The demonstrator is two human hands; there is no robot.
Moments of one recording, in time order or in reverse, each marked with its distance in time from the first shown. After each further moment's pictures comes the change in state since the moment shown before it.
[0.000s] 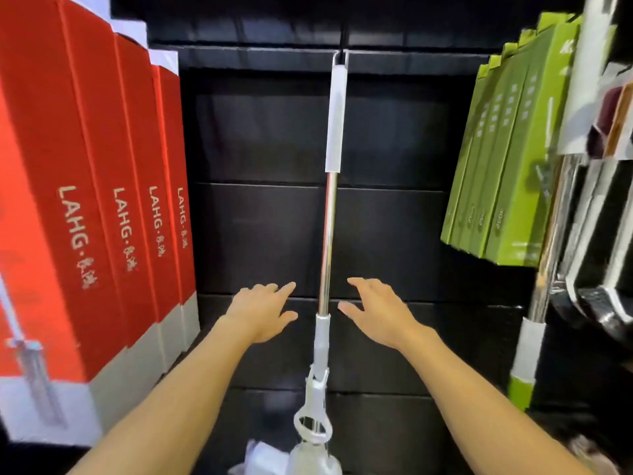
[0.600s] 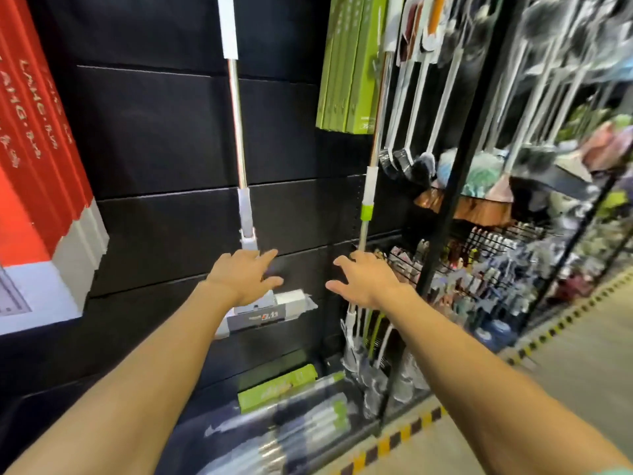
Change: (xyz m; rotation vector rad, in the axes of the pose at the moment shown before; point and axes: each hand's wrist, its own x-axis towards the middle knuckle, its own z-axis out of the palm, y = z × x) left_hand -0.190 0.063 0.053 -0.145 -0.084 0.505; right_hand -0.302 -0.039 0.027 -0.437 -0.200 0.439
